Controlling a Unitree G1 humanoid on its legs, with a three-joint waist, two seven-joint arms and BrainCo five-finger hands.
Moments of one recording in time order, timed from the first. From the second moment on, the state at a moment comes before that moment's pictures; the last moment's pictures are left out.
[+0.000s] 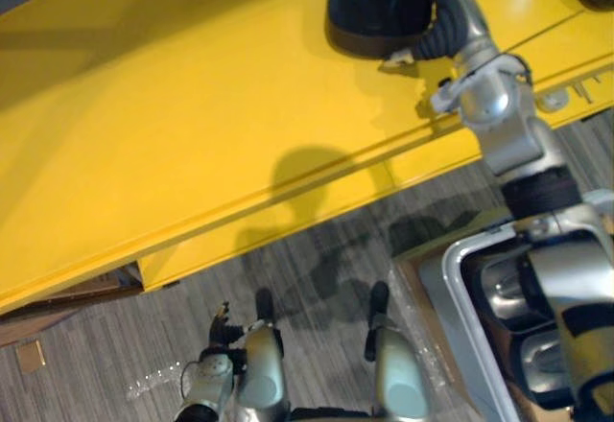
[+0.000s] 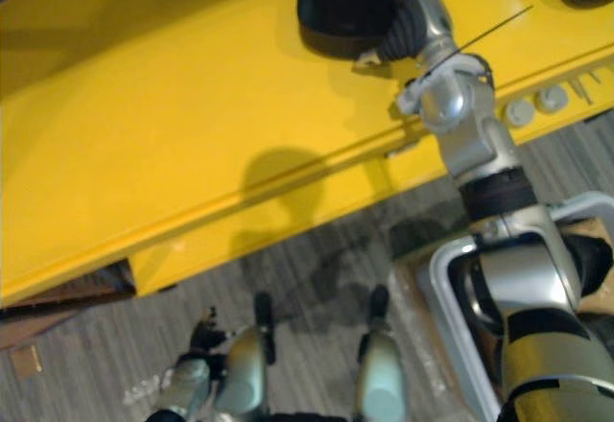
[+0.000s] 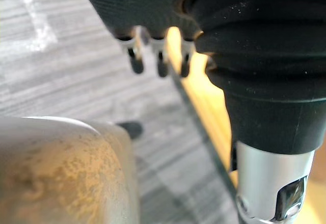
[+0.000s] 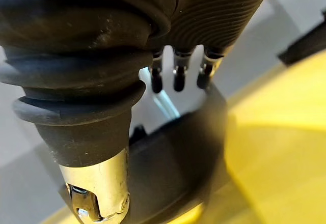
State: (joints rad) left arm -0.07 0.07 0.03 0.89 0.00 -0.13 0.22; right arm -1.18 -0.58 0.35 0.61 -0.37 -0.11 -0.07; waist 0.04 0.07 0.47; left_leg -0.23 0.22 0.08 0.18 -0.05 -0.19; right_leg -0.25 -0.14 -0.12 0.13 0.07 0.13
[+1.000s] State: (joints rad) left arm -0.08 0.07 0.03 0.92 0.00 -0.13 0.21; right arm -1.27 -0.75 0.73 0.52 -0.51 -0.22 0.06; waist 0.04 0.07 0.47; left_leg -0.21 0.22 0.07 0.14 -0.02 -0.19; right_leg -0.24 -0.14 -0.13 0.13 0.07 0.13
